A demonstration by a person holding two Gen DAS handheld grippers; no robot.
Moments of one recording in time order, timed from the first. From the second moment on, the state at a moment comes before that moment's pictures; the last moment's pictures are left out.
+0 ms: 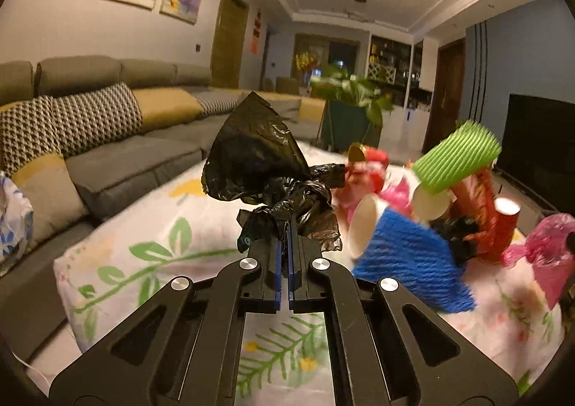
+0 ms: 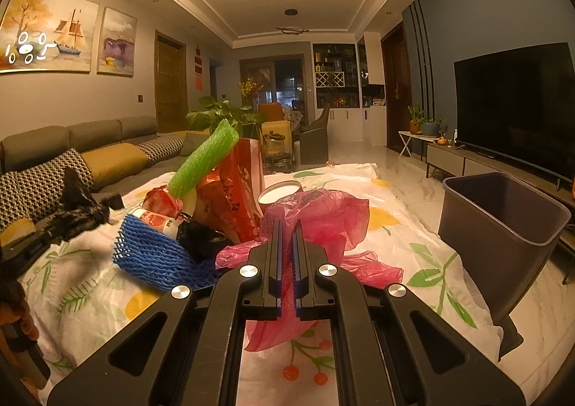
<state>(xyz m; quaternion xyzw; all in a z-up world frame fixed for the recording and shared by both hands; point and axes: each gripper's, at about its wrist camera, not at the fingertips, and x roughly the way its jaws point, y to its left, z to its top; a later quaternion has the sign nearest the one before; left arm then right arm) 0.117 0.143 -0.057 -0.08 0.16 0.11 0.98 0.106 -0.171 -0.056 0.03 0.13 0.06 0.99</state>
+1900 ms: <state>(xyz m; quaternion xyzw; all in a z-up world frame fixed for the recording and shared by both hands) 0.261 -0.297 -0.015 0.02 0.09 -0.32 0.94 0.132 -0.435 -0.001 0.05 0.04 -0.17 0.98</state>
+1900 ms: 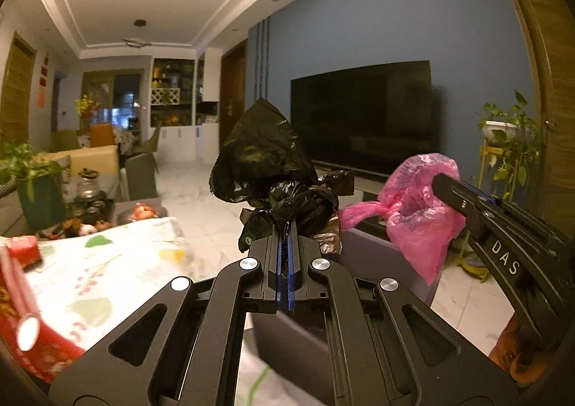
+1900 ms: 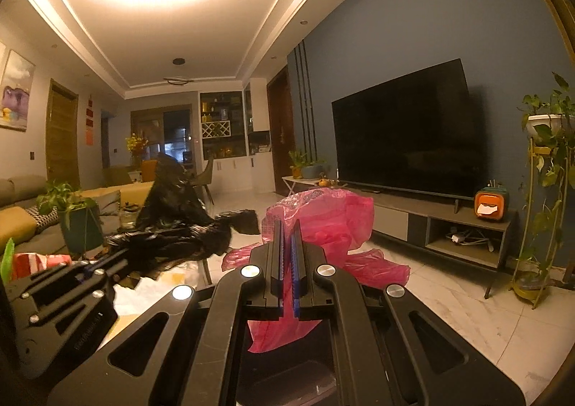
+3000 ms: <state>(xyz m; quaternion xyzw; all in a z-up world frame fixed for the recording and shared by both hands) 0.274 -0.273 -0.022 -0.02 0.12 -0.27 0.96 0.146 -0.446 -0.006 0.05 0.04 -0.17 0.98</state>
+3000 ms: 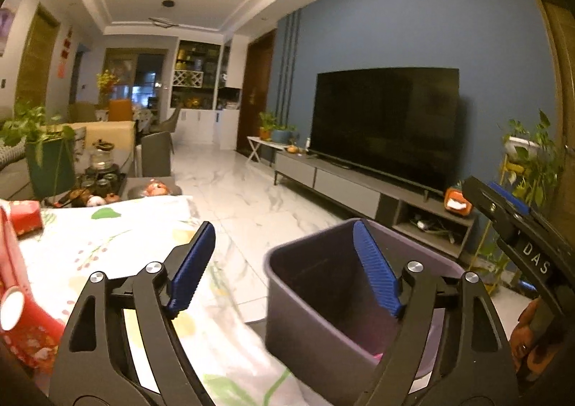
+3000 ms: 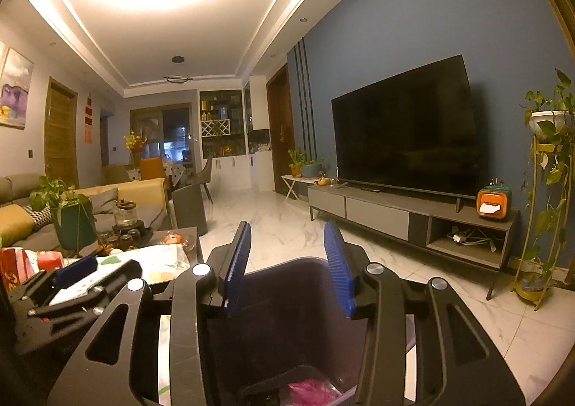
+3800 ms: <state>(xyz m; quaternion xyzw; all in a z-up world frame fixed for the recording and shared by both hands) 0.193 -0.130 0.001 -0.05 0.10 -0.14 0.98 0.103 -0.364 0.002 0.04 0.04 -0.12 0.99</state>
